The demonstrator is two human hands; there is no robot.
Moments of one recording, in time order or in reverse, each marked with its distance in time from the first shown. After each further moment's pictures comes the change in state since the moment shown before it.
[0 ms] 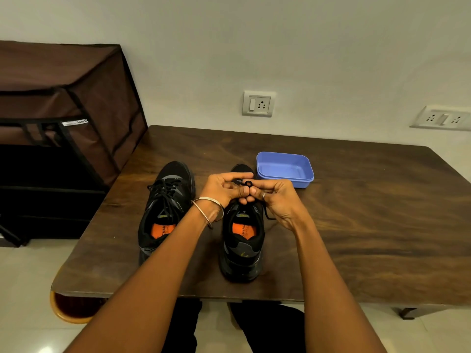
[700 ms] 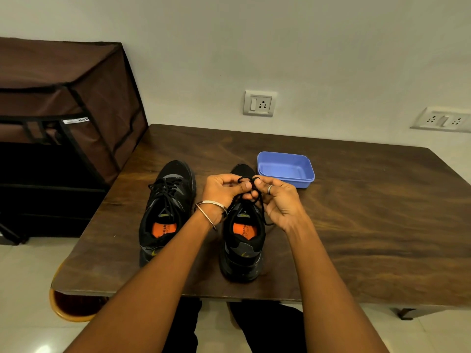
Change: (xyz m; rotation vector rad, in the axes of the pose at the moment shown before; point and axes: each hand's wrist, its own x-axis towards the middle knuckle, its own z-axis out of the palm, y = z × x) left_hand -0.008 0.004 0.014 -0.226 0.174 -0.065; right_hand 0.000 -0.004 0.011 0.391 0.209 0.205
